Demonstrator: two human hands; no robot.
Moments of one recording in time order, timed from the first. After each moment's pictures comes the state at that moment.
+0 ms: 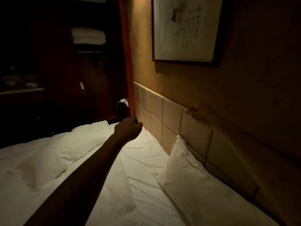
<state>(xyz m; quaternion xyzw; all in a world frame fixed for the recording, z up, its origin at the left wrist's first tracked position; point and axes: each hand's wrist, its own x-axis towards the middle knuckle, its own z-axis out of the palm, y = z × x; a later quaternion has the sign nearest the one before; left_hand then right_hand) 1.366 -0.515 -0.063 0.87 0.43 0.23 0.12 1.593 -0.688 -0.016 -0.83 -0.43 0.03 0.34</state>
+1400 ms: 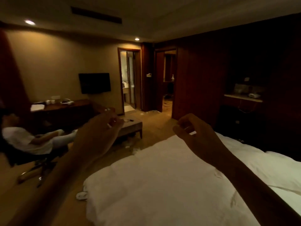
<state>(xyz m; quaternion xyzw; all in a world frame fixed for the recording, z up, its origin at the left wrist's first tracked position) 0.766 -0.890 0.039 0.44 0.81 0.35 -0.15 0.974 -0.699 0.026 -0.20 -0.85 0.29 0.38</state>
